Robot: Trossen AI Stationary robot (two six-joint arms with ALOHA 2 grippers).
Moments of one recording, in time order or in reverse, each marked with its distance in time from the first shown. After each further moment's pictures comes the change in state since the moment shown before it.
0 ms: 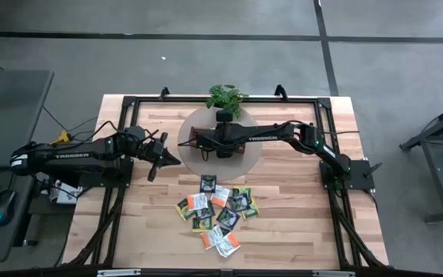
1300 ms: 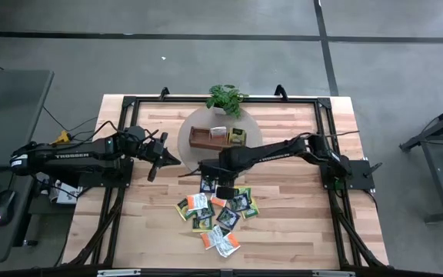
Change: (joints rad) left arm 0.000 0.000 0.000 0.000 0.000 0.000; right arm 0.216 -0.108 -0.084 -0.063 -0.666 0.443
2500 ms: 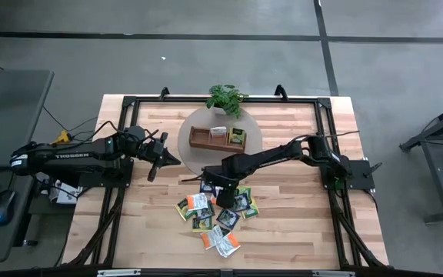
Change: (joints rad) left arm 0.000 0.000 0.000 0.000 0.000 0.000; right arm 0.011 0.001 -0.193 0.252 -0.166 0.100
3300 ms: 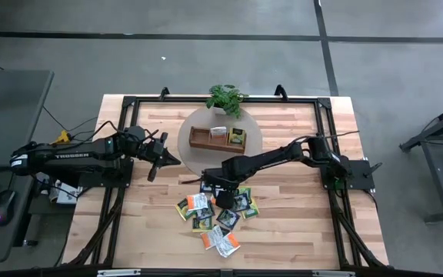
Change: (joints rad) left arm 0.000 0.000 0.000 0.000 0.000 0.000; right arm 0.018 0.005 0.001 -0.008 0.048 0.067
